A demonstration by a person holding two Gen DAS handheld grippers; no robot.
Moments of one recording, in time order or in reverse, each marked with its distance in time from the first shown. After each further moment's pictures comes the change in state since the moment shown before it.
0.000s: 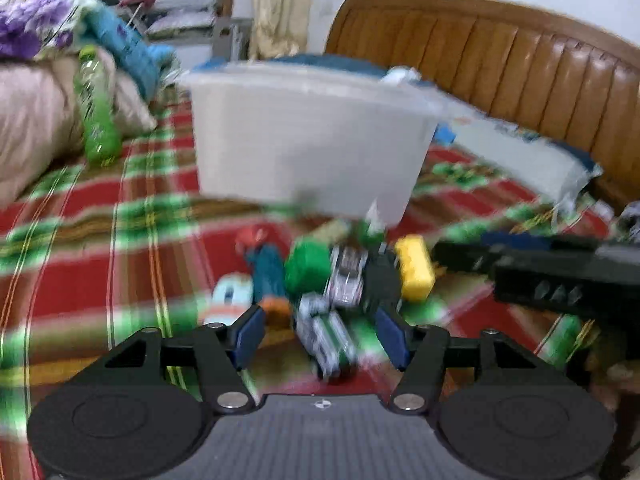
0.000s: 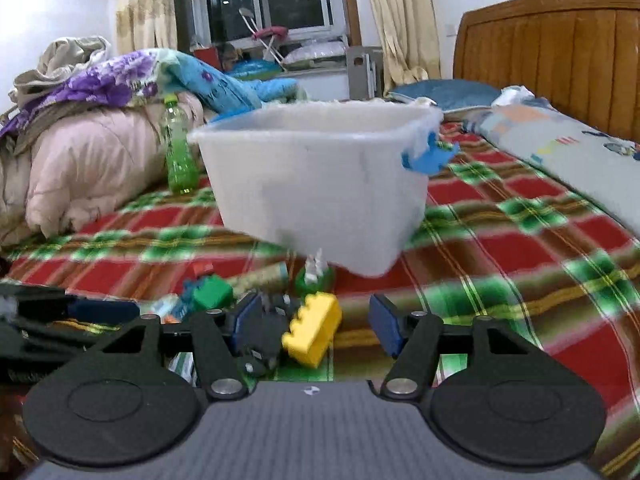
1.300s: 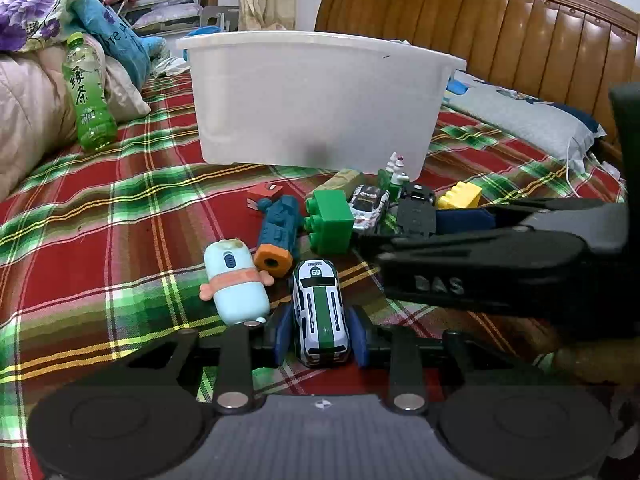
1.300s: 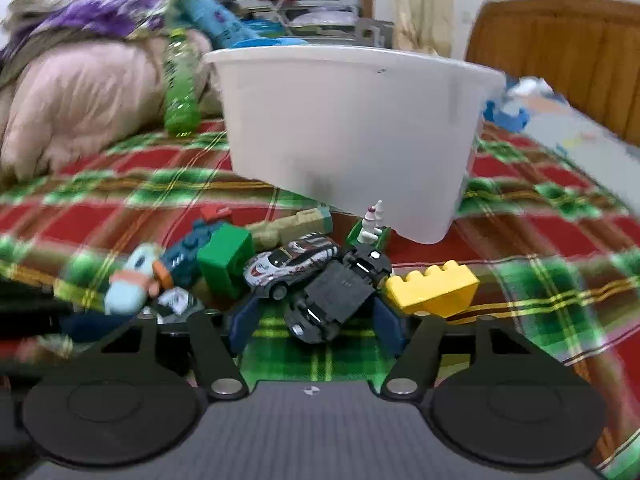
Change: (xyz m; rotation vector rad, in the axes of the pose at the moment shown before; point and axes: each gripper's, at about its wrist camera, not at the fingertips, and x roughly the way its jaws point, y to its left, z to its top) left arm 0.018 0.022 -0.015 0.079 0.032 -0.014; right arm 0.065 0.050 -0.016 -0.069 0.095 -0.064
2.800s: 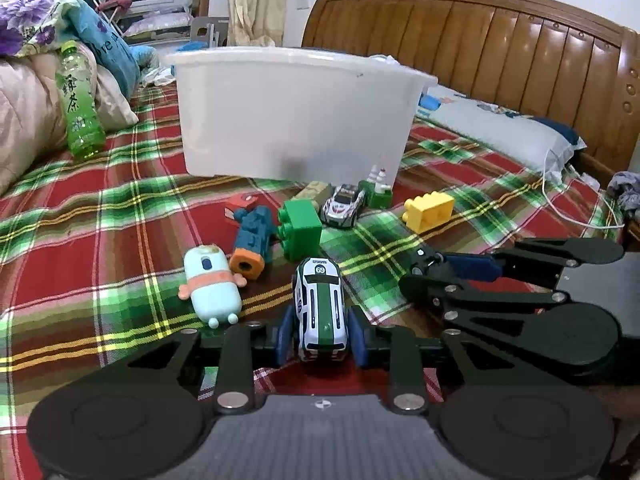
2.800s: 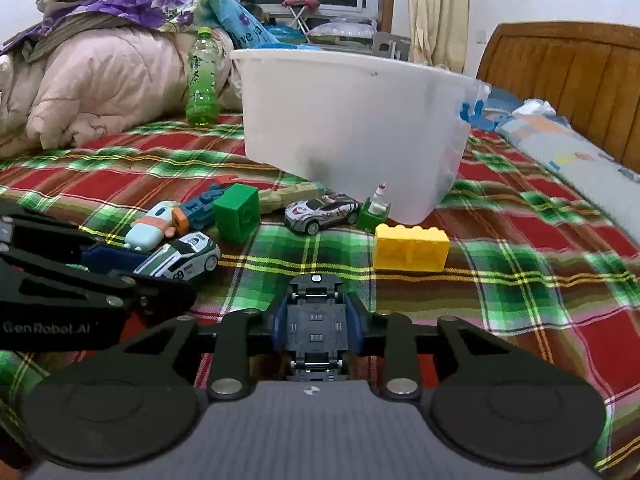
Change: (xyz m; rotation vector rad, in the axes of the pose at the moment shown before) left arm -0.017 -0.009 -0.004 -0.008 -0.054 -0.053; right arm -0.042 -0.006 -0.032 -0.126 -0.045 0.004
